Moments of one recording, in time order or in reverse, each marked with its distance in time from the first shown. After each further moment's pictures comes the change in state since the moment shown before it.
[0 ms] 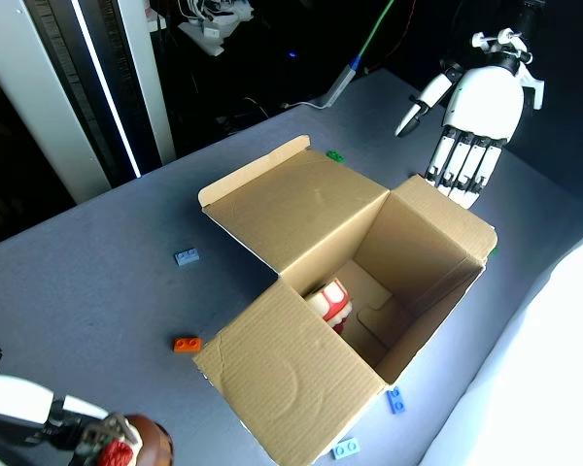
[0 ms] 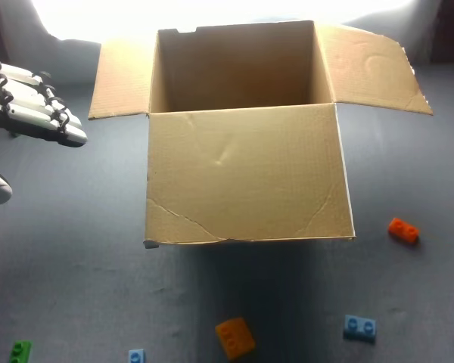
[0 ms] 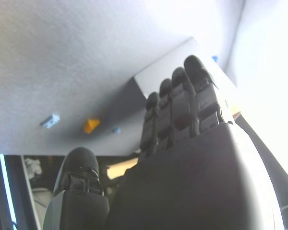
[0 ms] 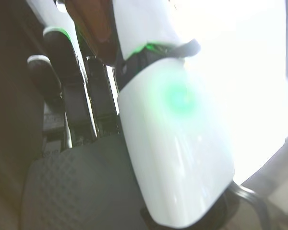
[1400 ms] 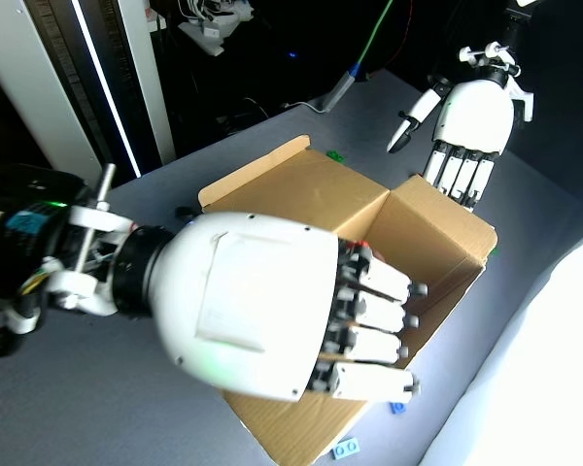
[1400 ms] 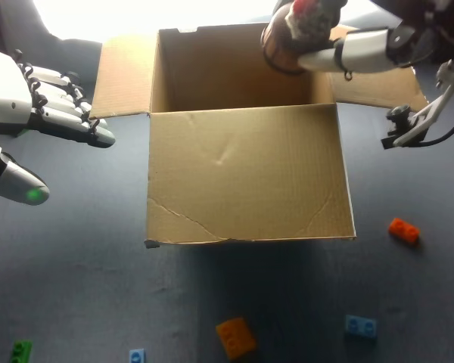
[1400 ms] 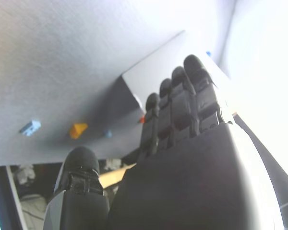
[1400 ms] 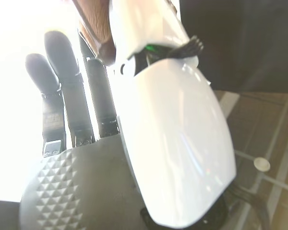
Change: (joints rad) left arm 0.056 -0.015 -0.074 -0.095 0.123 0.049; right arm 0.084 -0.373 0.052 -0.129 0.306 -0.100
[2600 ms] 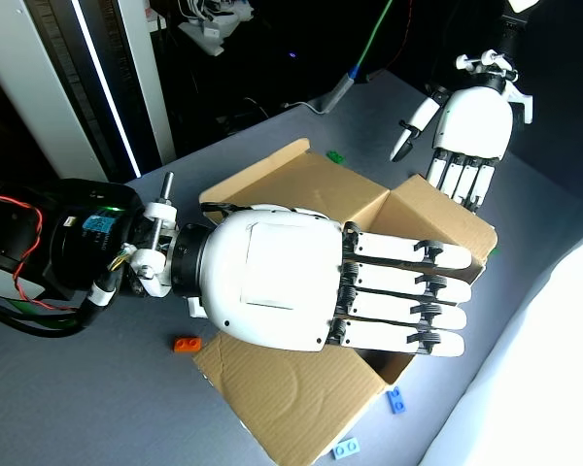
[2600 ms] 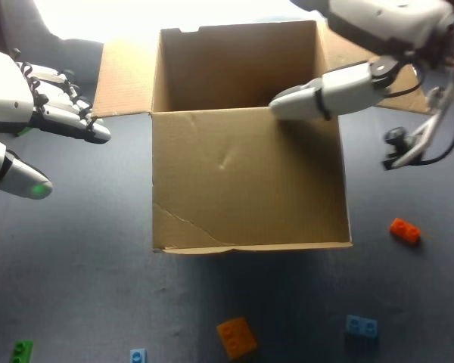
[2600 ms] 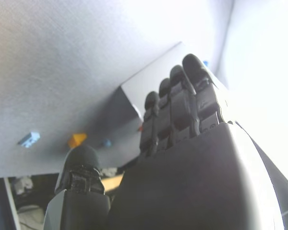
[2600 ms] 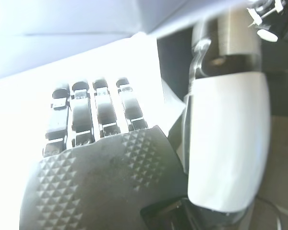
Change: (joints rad) left arm 0.028 -0.004 -0.006 -0.023 0.076 0.023; right arm -0.048 -0.010 0.011 -0.043 -0.004 -0.087
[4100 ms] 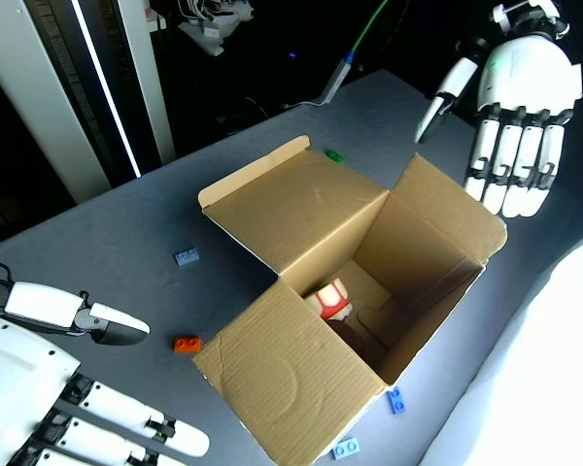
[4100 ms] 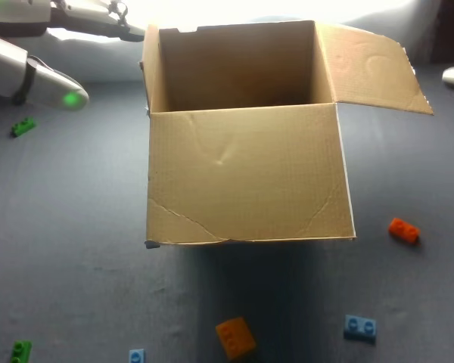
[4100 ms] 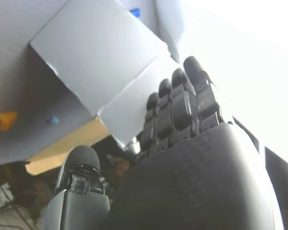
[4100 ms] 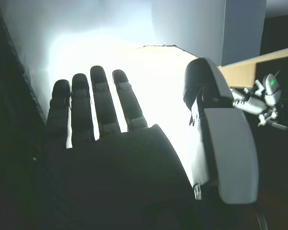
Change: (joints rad) left arm -0.305 0.002 -0.057 0.070 -0.022 -0.033; right arm -0.259 0.429 -0.230 0.053 -0.221 -0.182
